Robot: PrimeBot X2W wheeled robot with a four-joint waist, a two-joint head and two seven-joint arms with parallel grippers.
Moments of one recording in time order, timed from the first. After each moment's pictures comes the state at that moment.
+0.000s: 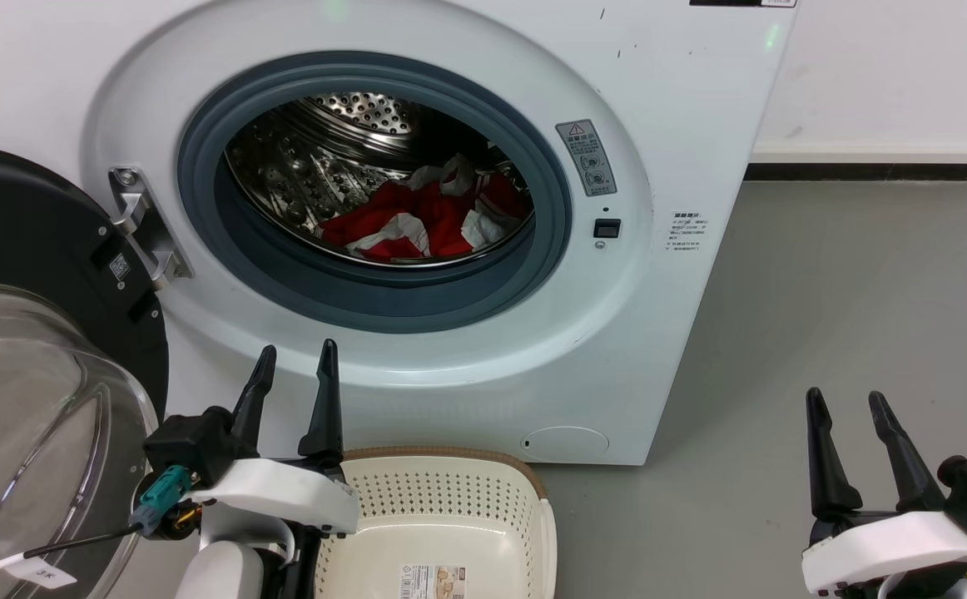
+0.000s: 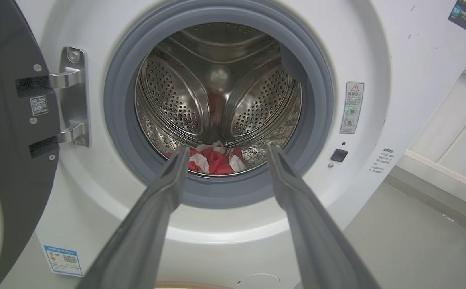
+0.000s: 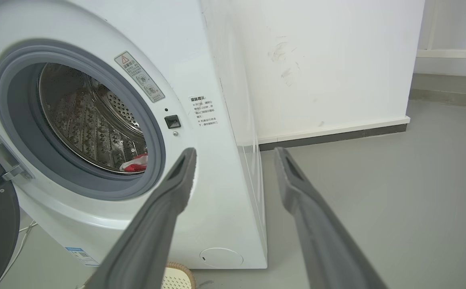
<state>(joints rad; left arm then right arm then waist) -0.16 0.05 -0.06 0.21 -0.34 -0.09 -0.20 0.02 -0.05 -0.06 0.07 0.26 0.13 -0.15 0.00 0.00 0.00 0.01</state>
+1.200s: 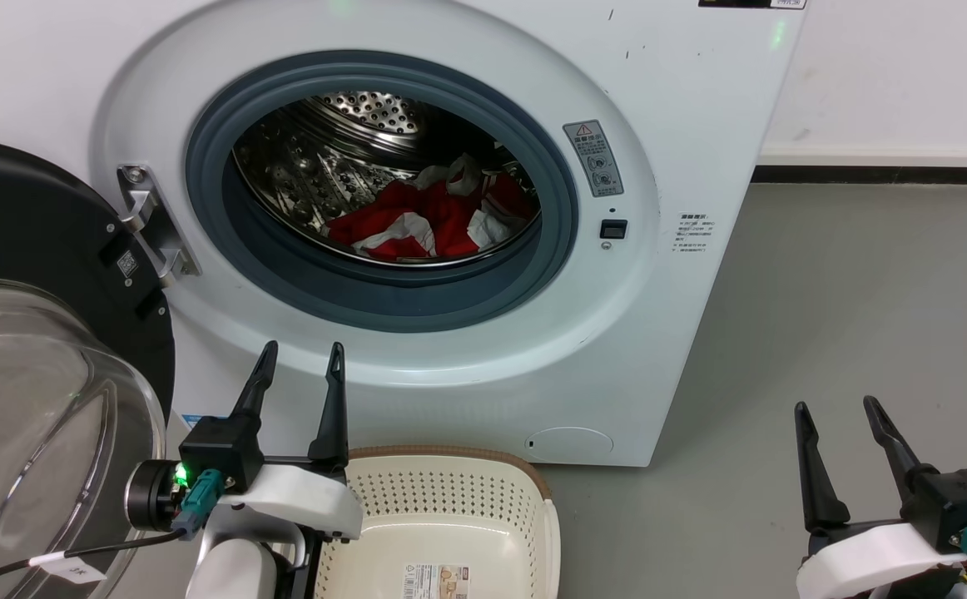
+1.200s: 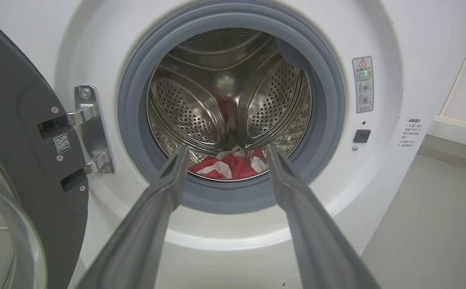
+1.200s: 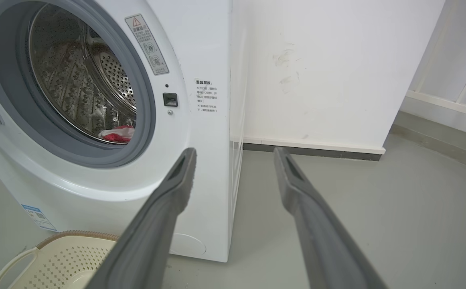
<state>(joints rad) -0.17 0.05 -0.06 0.26 -0.12 -0.06 -0.26 0.04 -0.05 -0.07 0.06 0.01 0.13 -0.17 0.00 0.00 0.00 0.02</state>
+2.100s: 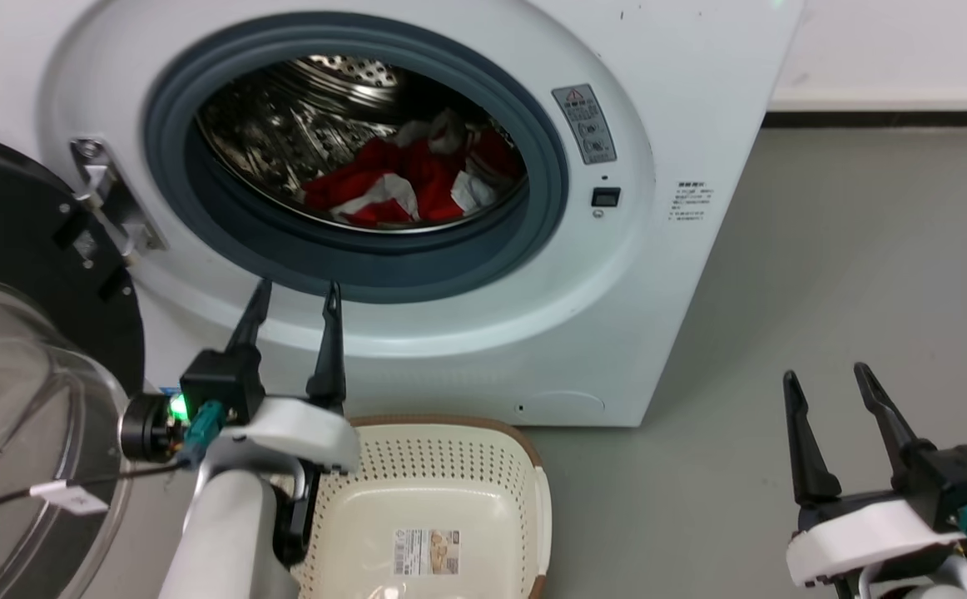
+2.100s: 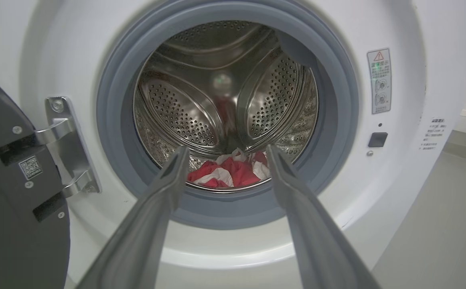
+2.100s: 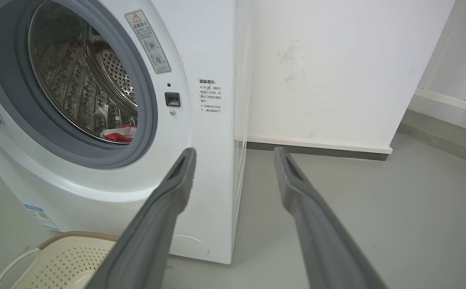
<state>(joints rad) -0.31 0.05 -0.04 0.33 -0.08 -0.06 -0.26 0.02 -0.05 -0.04 0.01 0.02 0.13 -0.16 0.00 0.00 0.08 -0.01</state>
